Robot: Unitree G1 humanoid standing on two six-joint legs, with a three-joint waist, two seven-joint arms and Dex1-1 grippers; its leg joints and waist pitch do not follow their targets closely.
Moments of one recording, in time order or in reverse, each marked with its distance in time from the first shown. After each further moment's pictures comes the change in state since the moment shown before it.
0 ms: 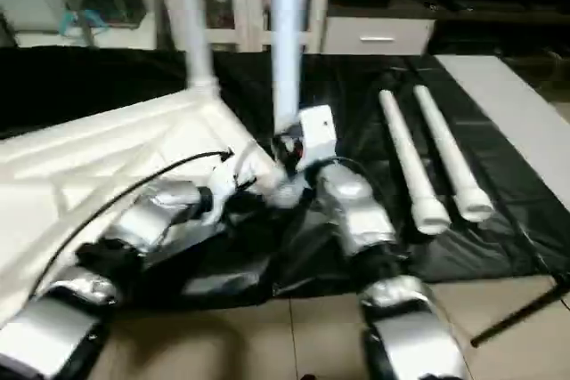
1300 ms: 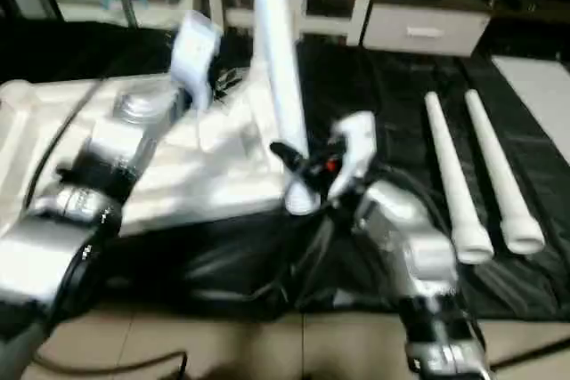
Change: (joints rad) left arm -0.410 -0.098 0.286 0.078 -0.150 -0.026 0.450; right arm 0.226 -0.089 -0.072 -0.486 0.189 0.187 0.166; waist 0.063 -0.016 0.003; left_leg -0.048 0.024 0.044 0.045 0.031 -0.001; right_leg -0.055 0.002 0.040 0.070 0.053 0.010
